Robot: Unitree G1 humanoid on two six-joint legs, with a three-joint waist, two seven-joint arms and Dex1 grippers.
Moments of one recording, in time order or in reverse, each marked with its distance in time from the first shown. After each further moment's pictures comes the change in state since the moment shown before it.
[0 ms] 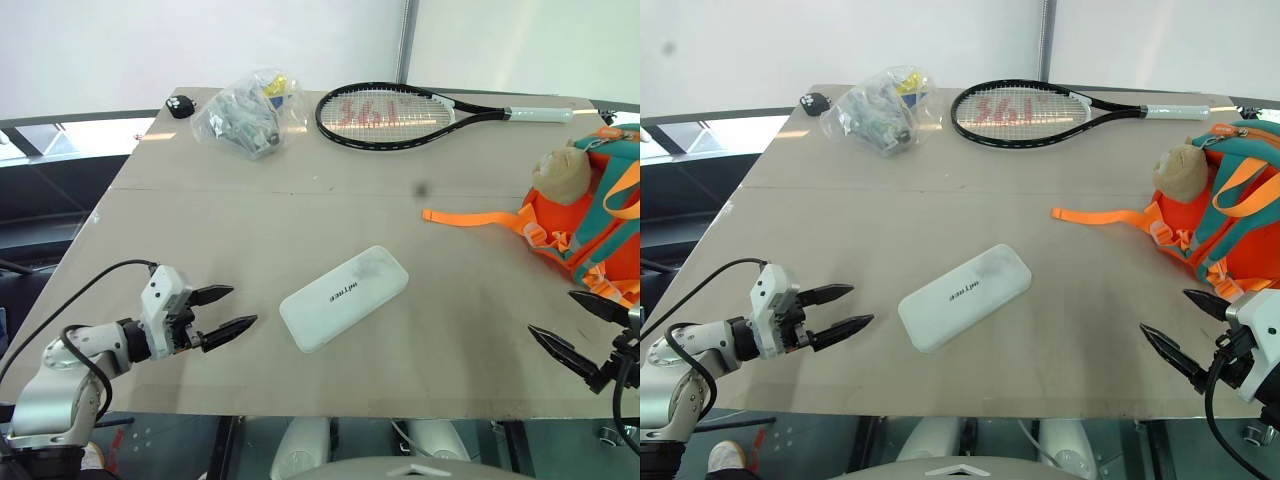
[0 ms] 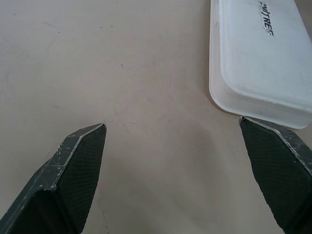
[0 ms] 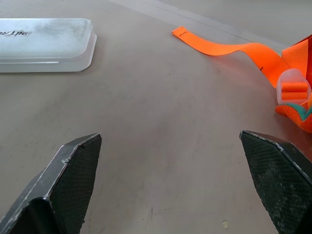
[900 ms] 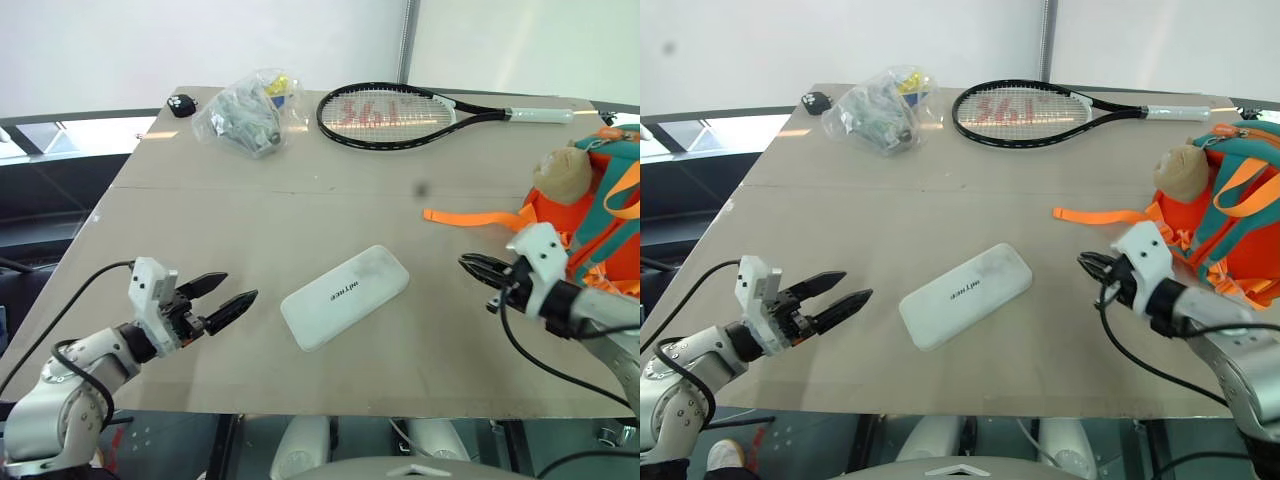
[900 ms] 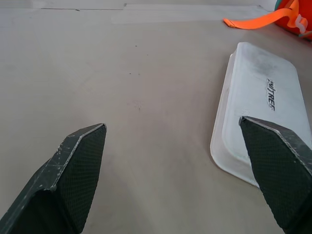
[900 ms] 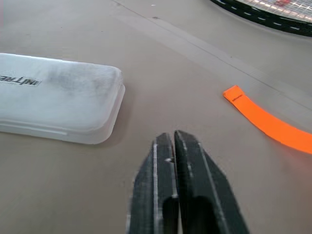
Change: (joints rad) left arm 0.069 -0.117 0.131 -0.219 -0.177 0.199 0.239; right arm -0.672 -0.051 0.583 0.103 -0.138 0.225 -0.252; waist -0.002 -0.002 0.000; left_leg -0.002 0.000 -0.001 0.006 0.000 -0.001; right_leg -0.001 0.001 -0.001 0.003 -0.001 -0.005
